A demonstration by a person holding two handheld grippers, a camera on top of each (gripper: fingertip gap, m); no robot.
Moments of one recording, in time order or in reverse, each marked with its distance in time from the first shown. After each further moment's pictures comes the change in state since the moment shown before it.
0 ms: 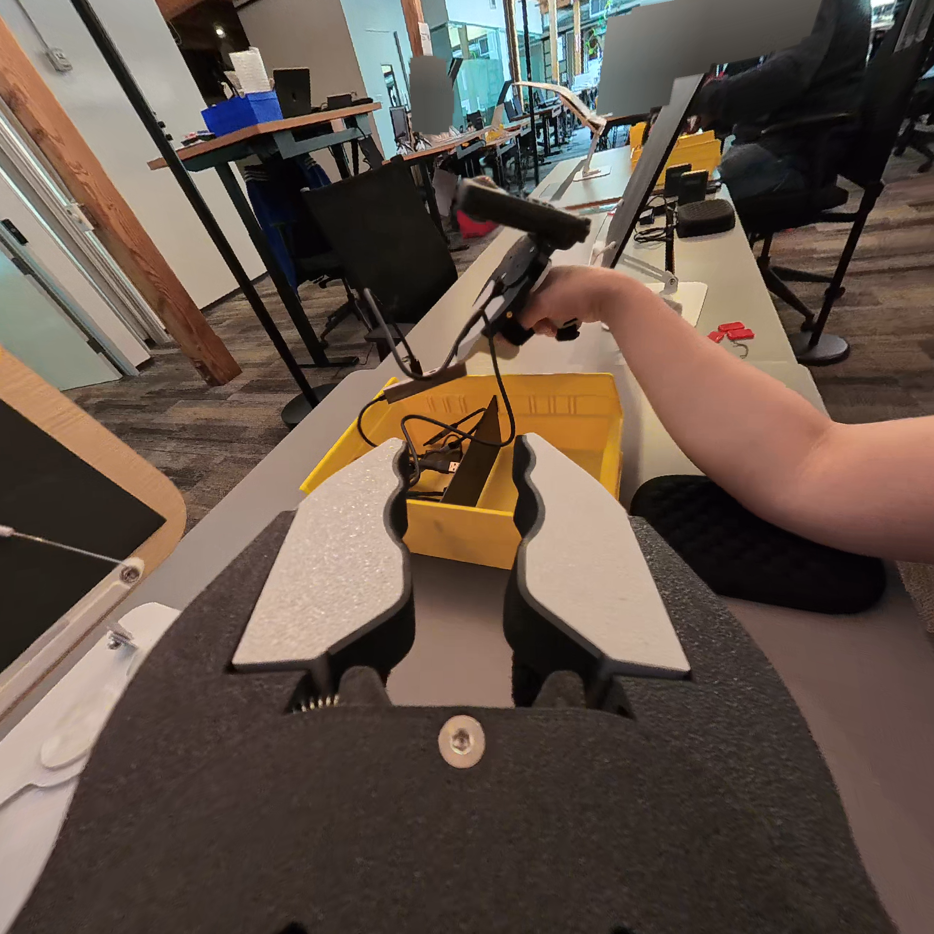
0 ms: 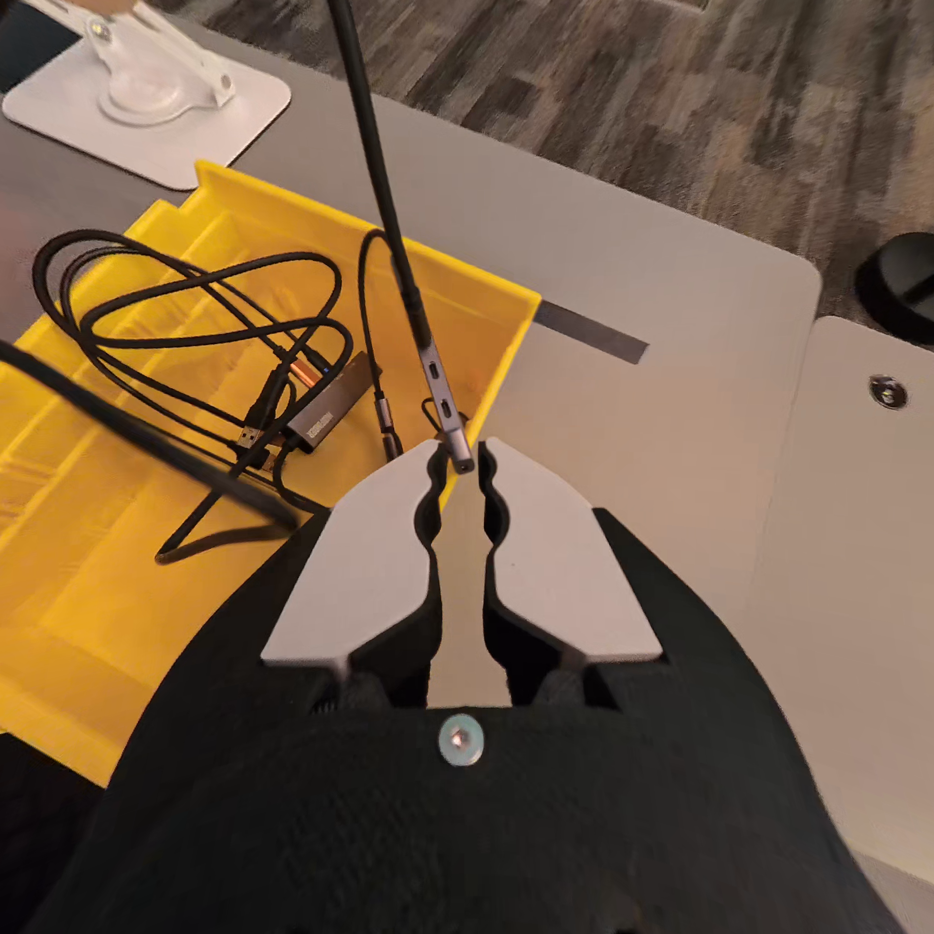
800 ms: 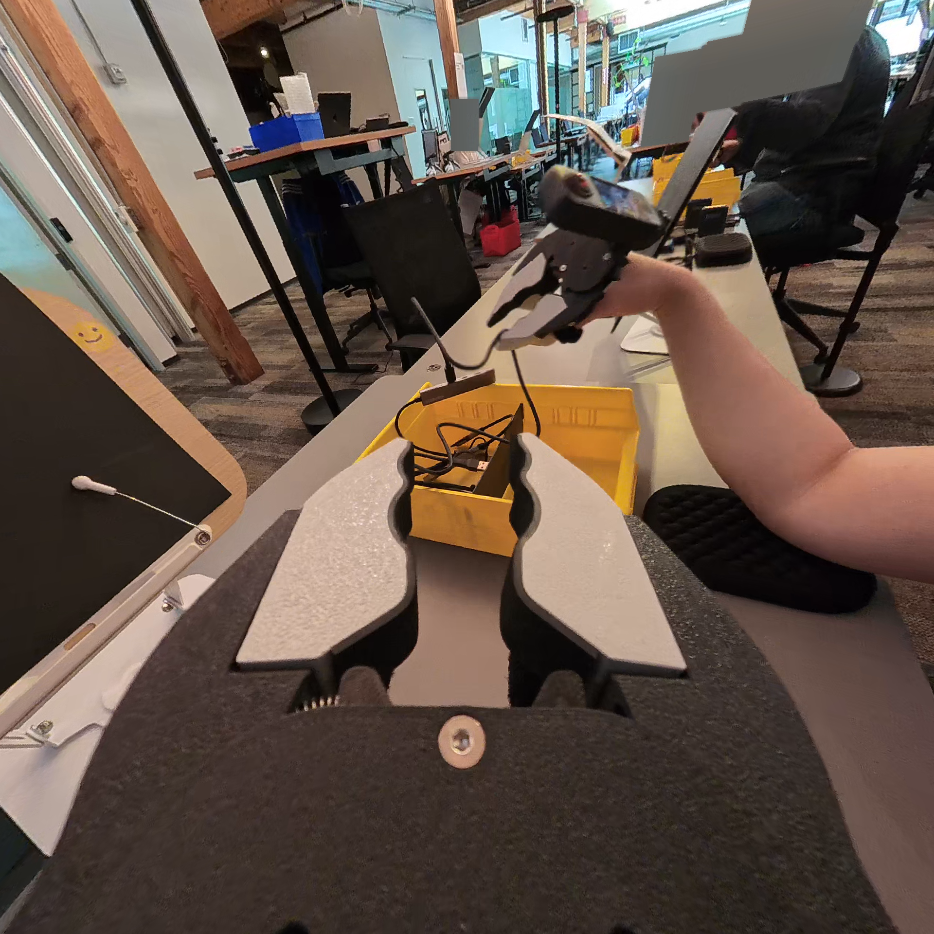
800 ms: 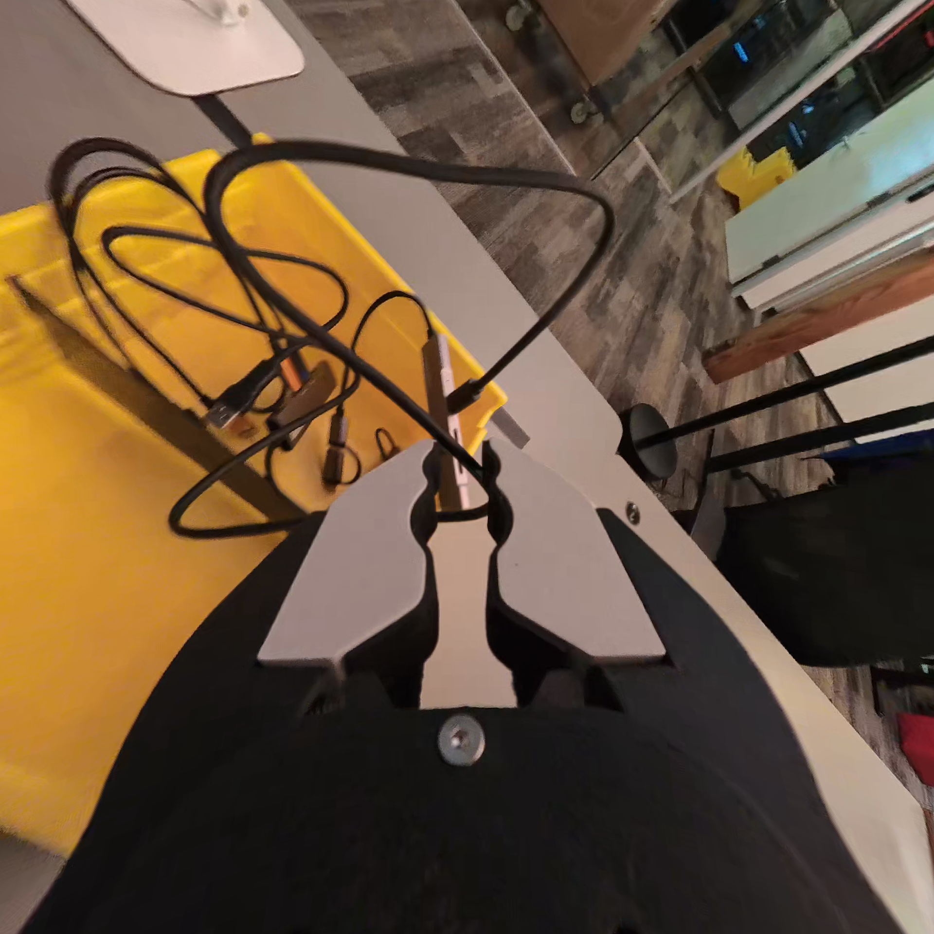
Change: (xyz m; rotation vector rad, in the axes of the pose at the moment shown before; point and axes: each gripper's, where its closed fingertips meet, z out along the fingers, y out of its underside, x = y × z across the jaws) left arm -0.027 -0.012 -0.038 0.022 -0.049 -0.036; right arm -0.035 -0.044 -0.030 0.041 0.239 -0.521
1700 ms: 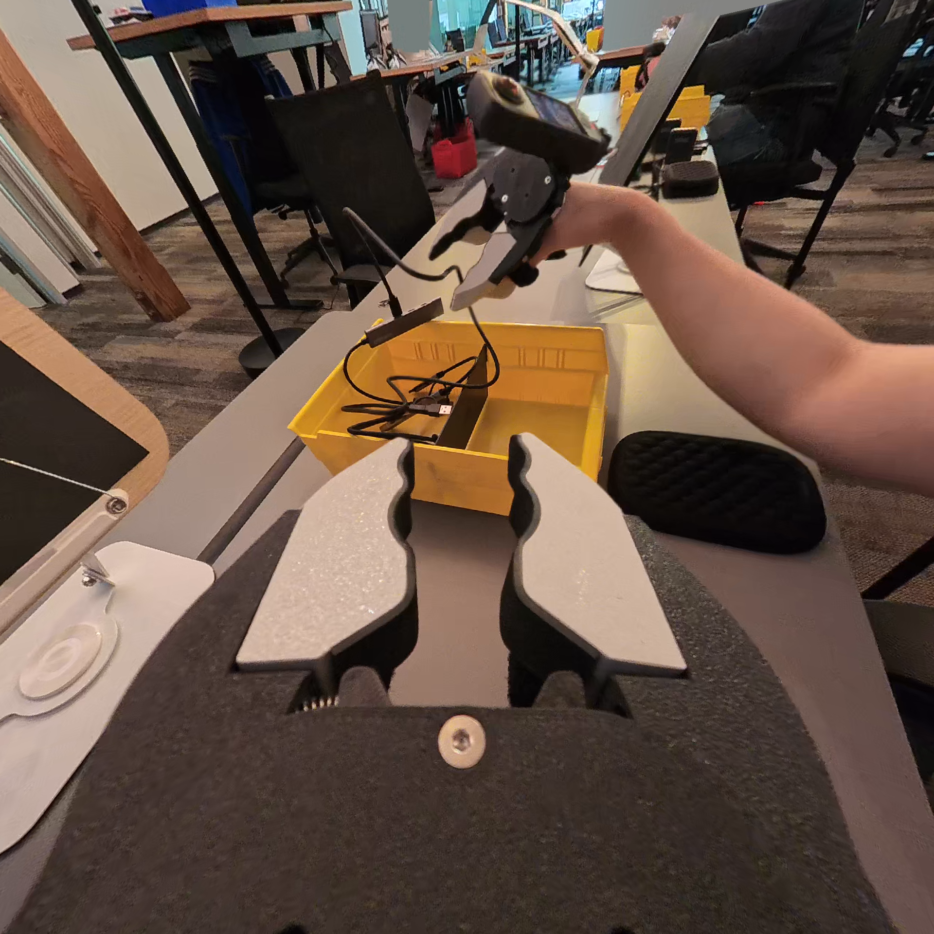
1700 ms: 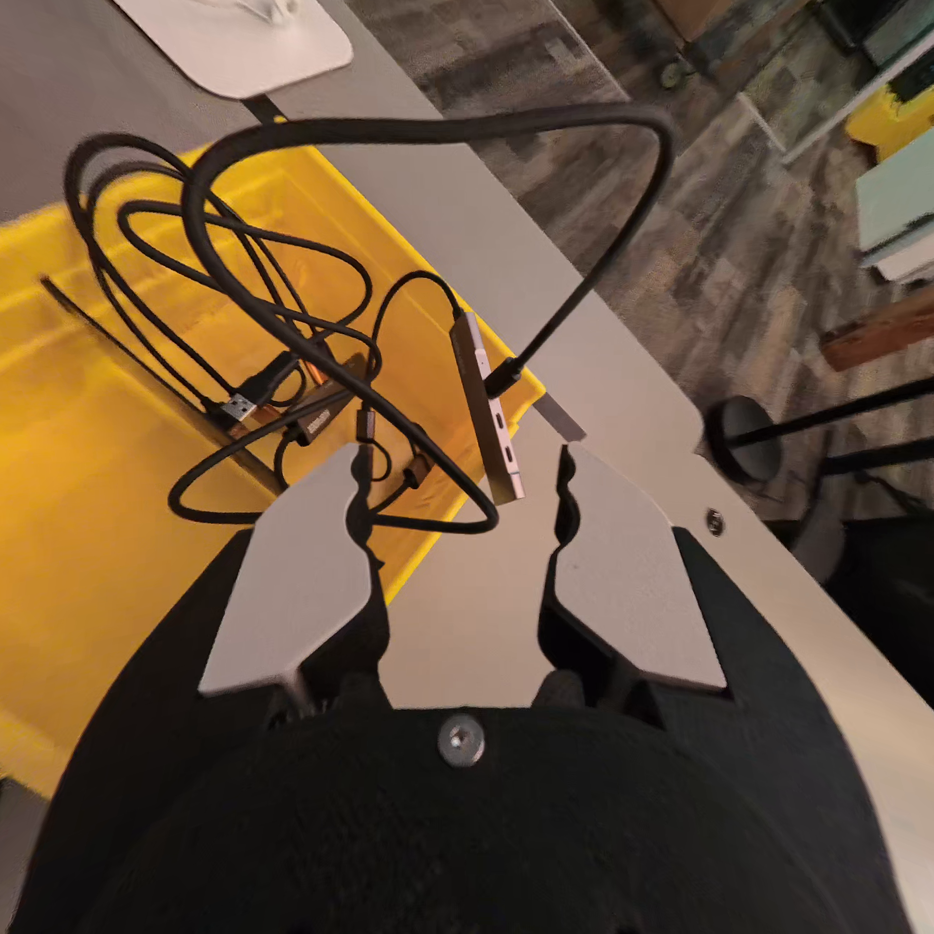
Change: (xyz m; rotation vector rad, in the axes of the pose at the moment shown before) left arm 0.012 0.031 0.016 -0.130 0.108 -0.045; right arm -0.002 0.015 0.019 -0.016 -0.178 0.085
